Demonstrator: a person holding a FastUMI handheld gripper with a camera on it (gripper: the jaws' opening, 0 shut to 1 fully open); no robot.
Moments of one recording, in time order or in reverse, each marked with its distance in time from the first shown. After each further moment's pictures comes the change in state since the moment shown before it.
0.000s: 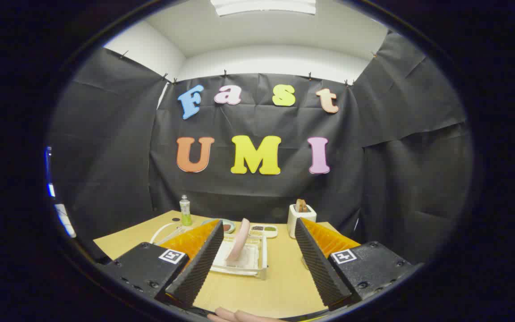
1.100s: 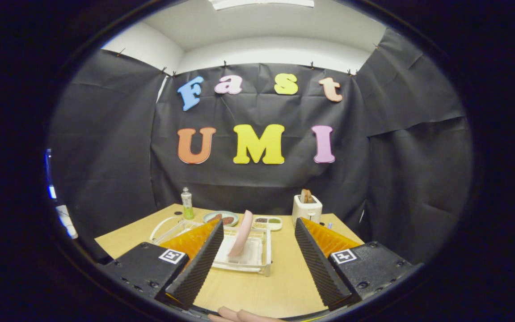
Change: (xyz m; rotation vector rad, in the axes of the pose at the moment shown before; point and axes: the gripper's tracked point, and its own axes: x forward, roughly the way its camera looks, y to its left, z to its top) arm 0.039 0.003 -0.016 0.015 0.076 0.023
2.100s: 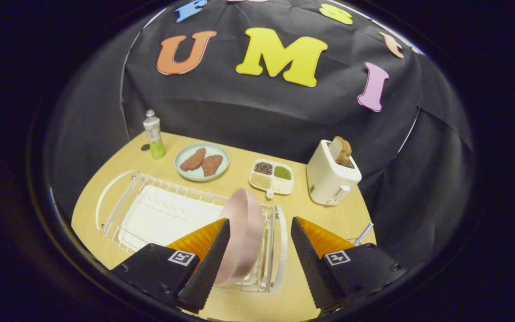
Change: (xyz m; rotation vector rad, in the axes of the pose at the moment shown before) arm 0.261 0.032 -0.035 -0.216 0.711 -0.093
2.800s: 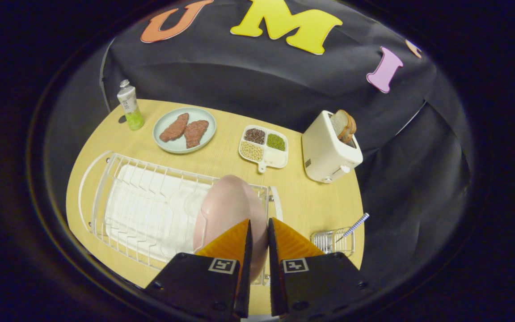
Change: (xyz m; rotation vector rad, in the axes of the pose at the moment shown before) arm 0.016 0.004 0.003 -0.053 0.251 -0.072
